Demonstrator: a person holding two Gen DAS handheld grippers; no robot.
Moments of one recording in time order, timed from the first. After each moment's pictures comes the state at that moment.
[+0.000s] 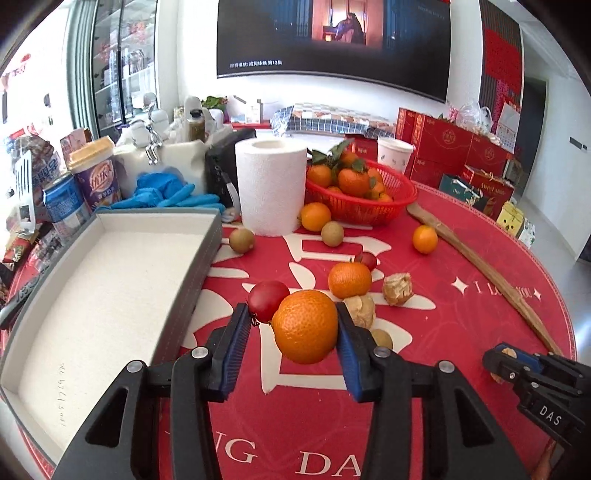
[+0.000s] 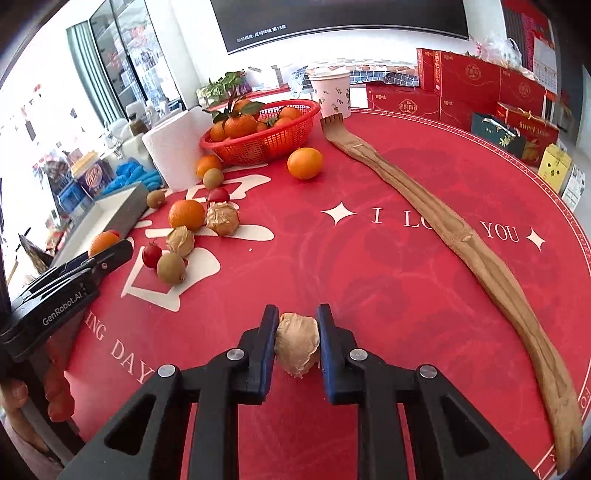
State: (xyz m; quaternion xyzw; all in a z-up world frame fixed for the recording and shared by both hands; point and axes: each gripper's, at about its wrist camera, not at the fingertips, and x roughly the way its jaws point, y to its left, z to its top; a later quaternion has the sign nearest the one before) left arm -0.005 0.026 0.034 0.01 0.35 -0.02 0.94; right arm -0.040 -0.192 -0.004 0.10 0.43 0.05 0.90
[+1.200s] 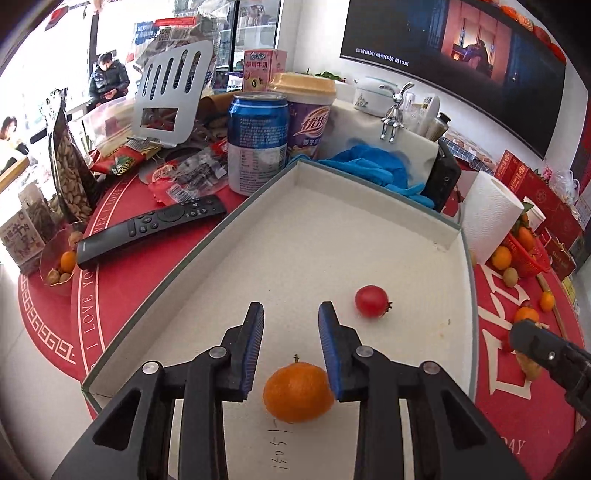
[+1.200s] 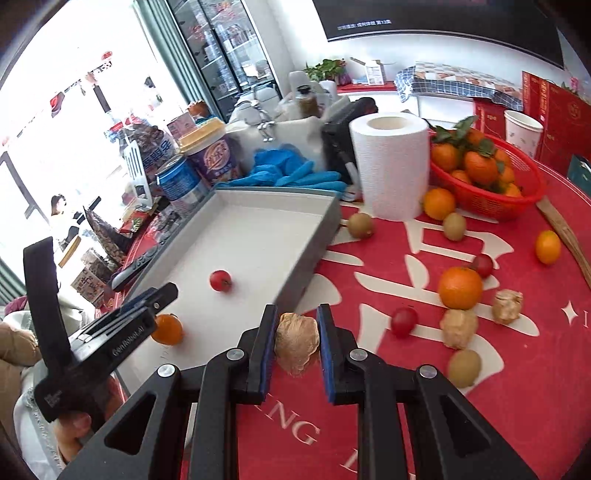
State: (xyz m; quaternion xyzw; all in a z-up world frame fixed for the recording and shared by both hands) left arm -0.018 0.228 0.015 -0.11 0.40 0.14 0.90; right arm 0.024 0.016 0.033 0.07 0.43 0.21 0.88
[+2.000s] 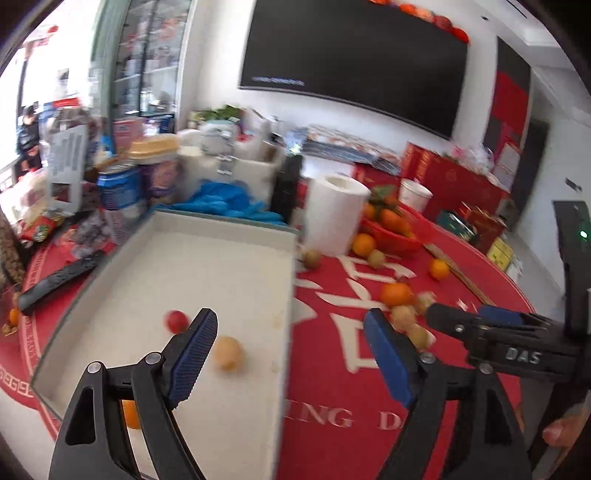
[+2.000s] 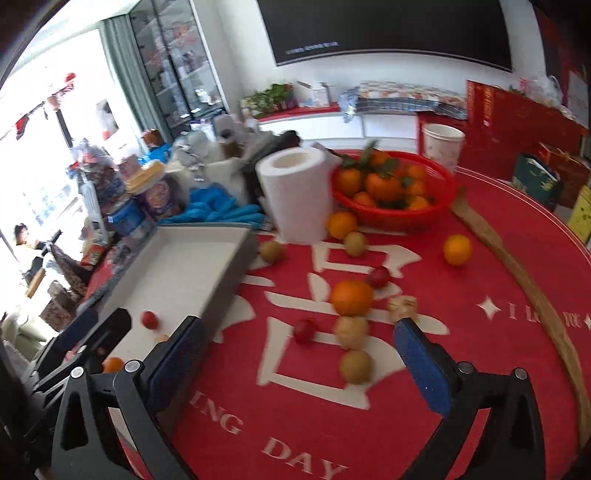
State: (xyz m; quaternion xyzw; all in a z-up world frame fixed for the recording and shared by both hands) left arm -0.042 0.105 0.059 -0.05 0.35 -0.06 0.94; right arm 0.006 -0.065 0.047 0.07 0.41 0.08 0.91
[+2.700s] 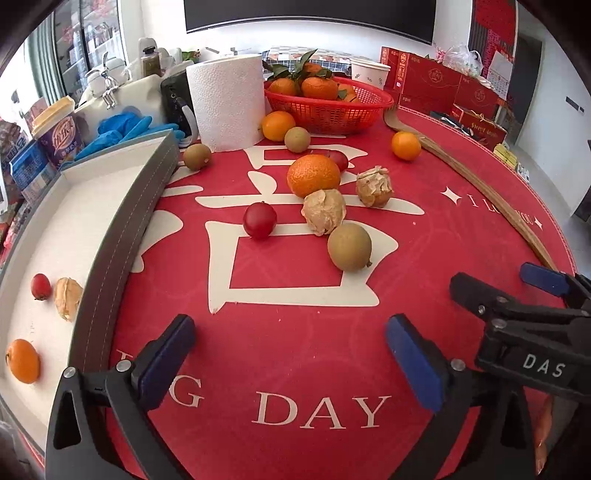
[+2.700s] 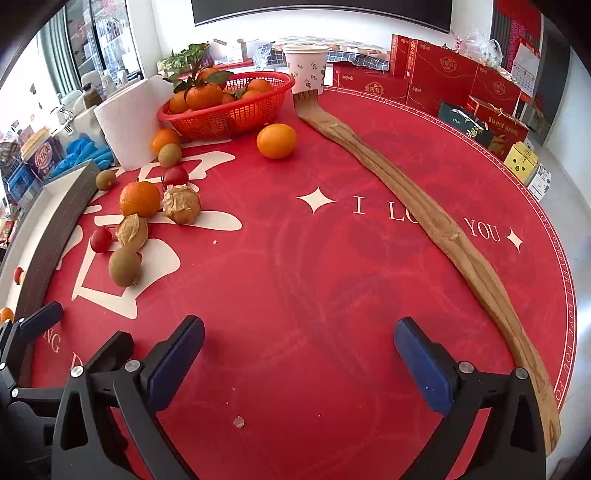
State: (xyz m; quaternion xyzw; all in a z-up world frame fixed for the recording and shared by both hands) left arm -0.015 -0.003 -0.015 0.03 0.46 -0.06 0.89; right arm -0.015 -0.168 -0.013 0.04 0.49 -0.05 0.87
